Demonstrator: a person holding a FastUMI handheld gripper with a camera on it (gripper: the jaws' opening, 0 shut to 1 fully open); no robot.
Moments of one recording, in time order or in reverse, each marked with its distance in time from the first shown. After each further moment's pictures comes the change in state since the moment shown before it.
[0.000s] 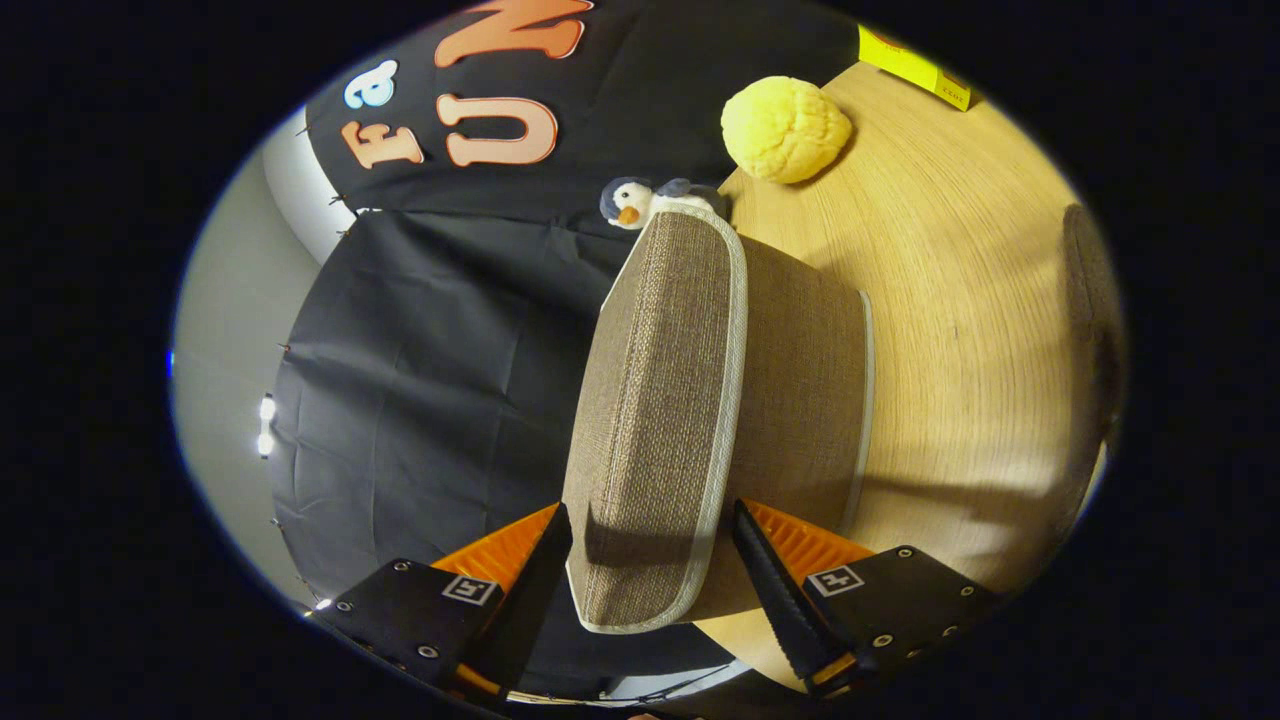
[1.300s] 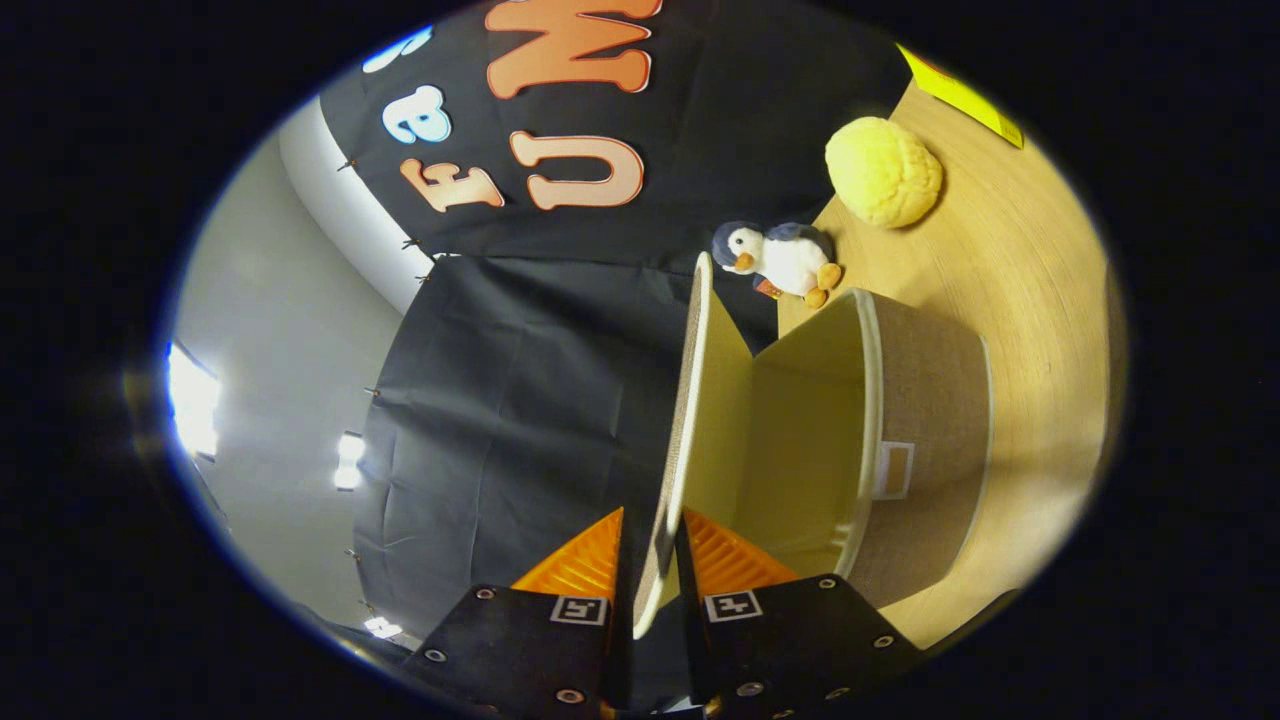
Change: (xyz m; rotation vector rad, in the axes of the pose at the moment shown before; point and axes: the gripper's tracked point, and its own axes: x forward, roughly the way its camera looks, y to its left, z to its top) arm -0.023 0.127 0.049 0.020 -0.115 0.229
